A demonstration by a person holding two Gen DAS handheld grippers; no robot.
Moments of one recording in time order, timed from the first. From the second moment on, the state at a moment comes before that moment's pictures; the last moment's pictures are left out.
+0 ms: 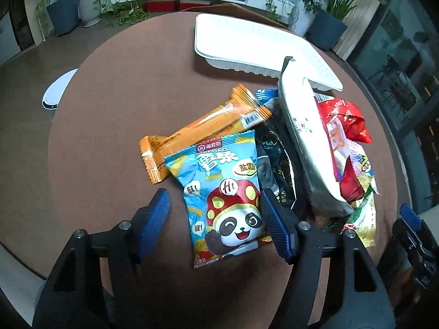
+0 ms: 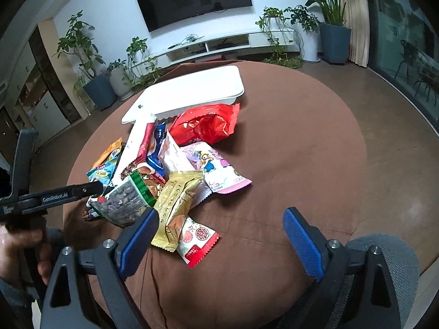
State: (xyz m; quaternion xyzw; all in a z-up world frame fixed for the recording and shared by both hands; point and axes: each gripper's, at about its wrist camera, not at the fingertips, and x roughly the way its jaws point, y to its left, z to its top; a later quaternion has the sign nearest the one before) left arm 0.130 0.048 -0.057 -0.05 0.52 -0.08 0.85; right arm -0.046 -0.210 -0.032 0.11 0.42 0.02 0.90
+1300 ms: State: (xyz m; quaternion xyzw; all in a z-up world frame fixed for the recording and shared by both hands) left arm 0.135 0.028 -0.066 0.01 0.52 -0.12 0.85; right arm -0.038 -0.198 -0.037 0.10 0.45 0.06 0.88
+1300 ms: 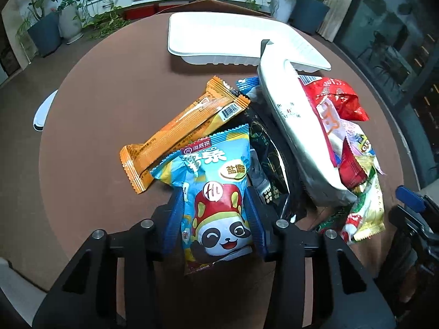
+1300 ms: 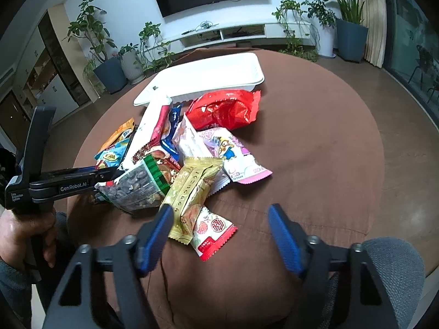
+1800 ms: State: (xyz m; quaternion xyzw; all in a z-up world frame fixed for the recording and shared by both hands) left arm 0.097 0.053 -0.054 -0.04 0.50 -0.15 0.85; right arm -0.005 -0.185 -0.052 0.15 0.50 0.11 0.84
